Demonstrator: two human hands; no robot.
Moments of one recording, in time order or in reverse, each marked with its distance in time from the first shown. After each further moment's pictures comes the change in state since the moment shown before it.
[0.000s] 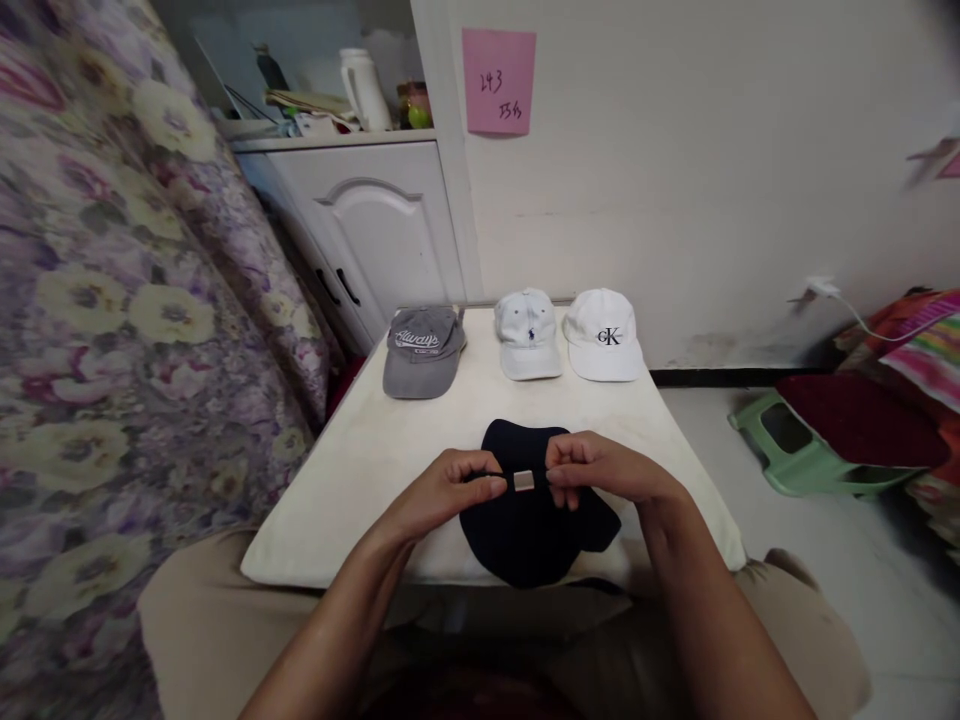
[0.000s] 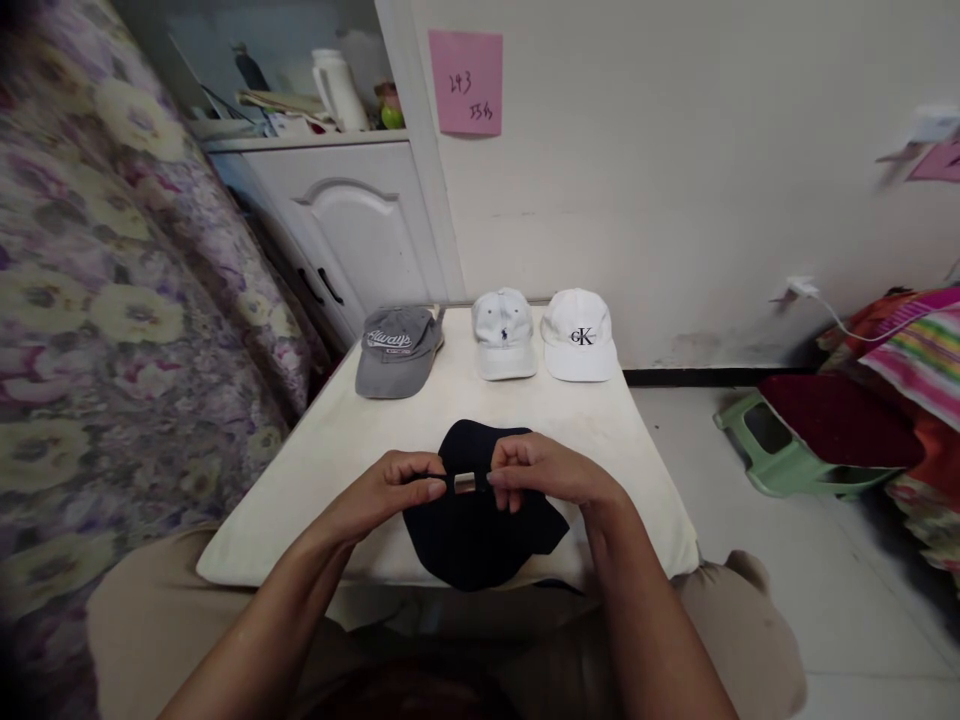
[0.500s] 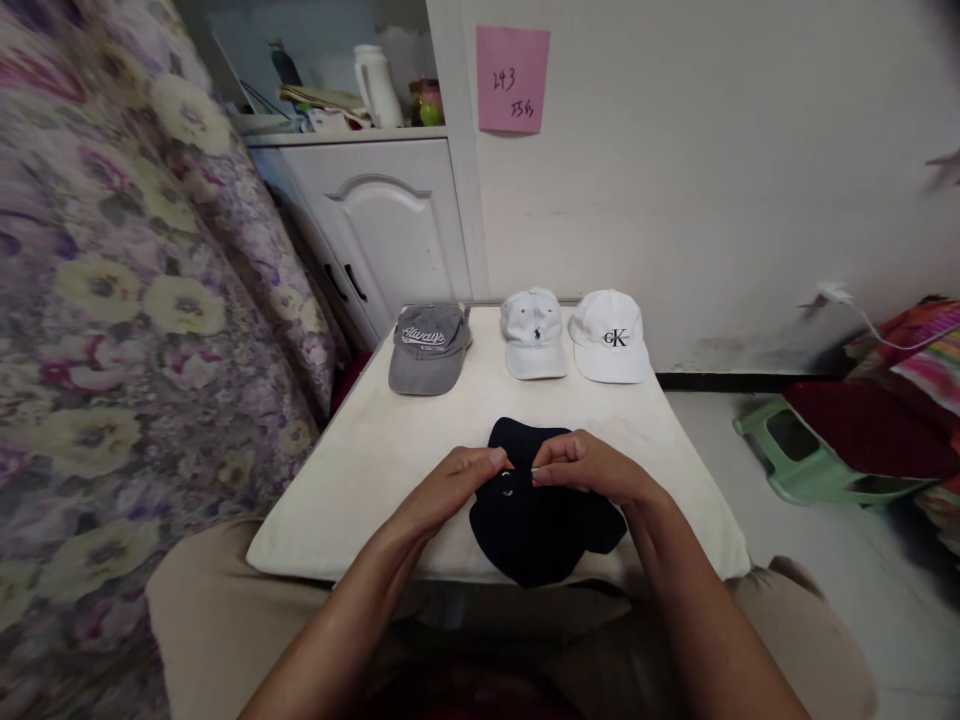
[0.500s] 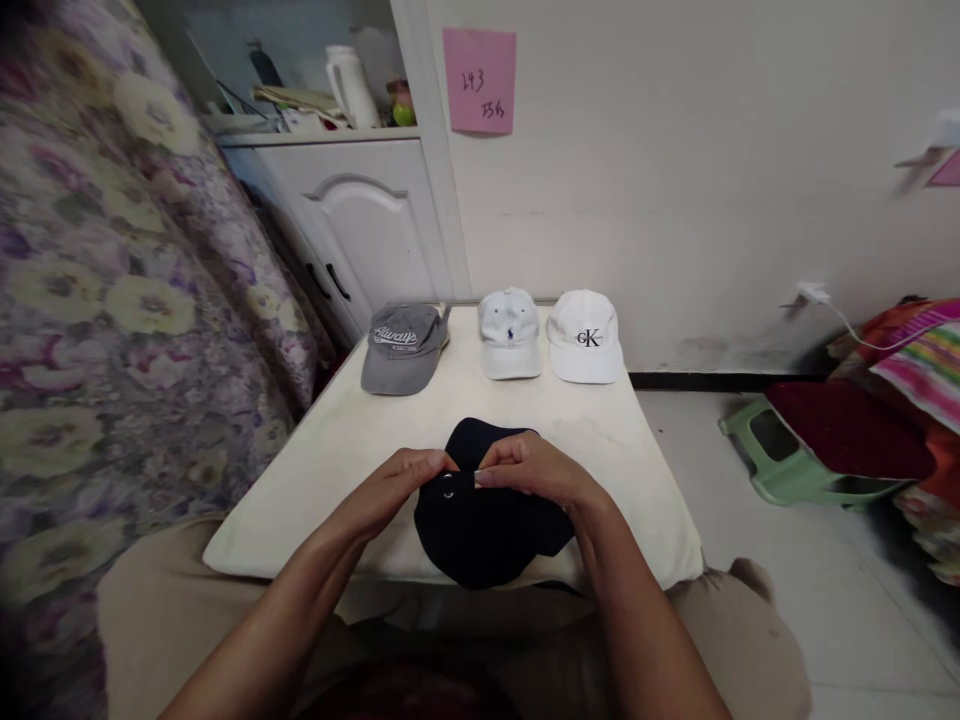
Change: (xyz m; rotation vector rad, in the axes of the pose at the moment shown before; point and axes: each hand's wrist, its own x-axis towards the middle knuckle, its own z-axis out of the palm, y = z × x) left_hand 0.002 -0.001 0.008 0.005 0.060 0.024; right_hand 0.017 0.005 0.012 -0.117 0.160 0.110
